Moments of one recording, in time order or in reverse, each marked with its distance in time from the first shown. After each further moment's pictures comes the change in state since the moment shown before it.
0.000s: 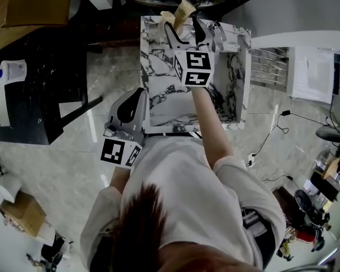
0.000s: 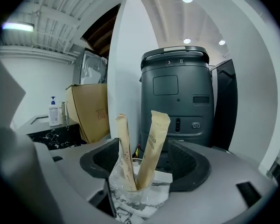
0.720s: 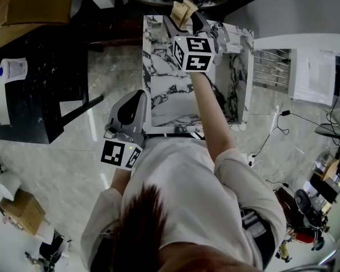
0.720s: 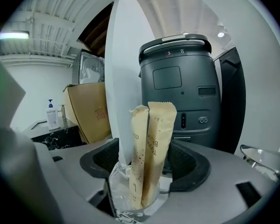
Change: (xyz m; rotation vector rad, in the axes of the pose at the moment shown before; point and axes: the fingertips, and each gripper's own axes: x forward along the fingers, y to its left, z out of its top) left arm -0.007 0.006 -0.006 -0.026 0.008 0.017; right arm 0.040 0.001 -0.004 0.050 0.026 0.046
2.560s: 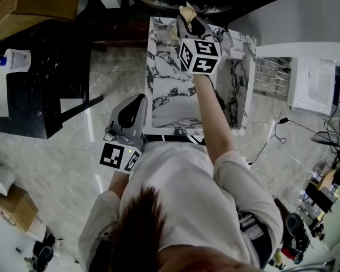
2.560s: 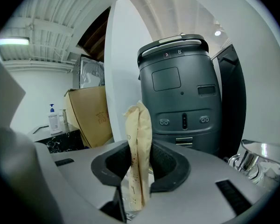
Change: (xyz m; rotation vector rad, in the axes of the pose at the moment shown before) left arm -0.017 -0.003 -0.001 -0.005 -0.008 0.016; right arm -0.001 0.000 0.000 0.040 -0.037 0.023
